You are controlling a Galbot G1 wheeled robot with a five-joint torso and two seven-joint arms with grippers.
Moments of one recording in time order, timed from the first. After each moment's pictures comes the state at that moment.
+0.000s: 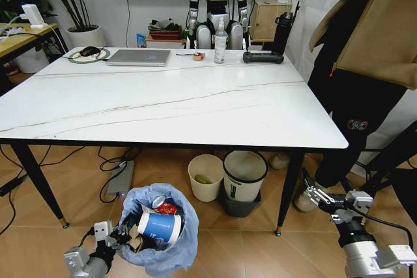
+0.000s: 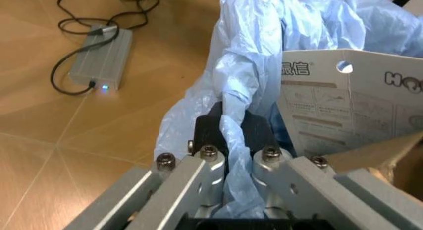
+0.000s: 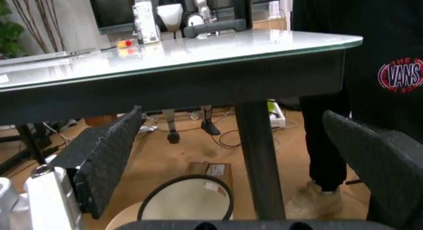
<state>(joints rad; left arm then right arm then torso) 1.76 -1.16 -0.62 -1.93 -0.70 0.15 -0.07 -1.87 1.24 0.73 2.27 0.51 0.14 0.02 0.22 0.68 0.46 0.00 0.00</state>
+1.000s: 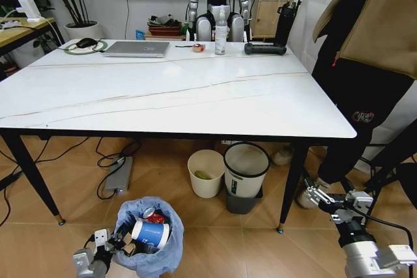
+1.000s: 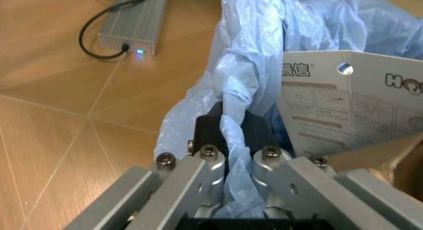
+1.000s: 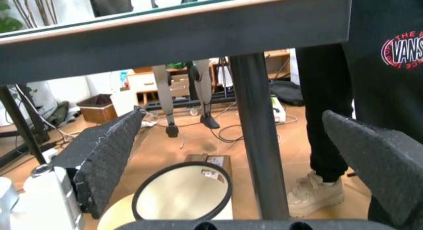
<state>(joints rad) 1.57 -1.18 -0.59 -1.54 -0.58 0.03 0.03 -1.87 1.24 0.73 2.27 0.51 0.14 0.02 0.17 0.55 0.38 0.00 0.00</state>
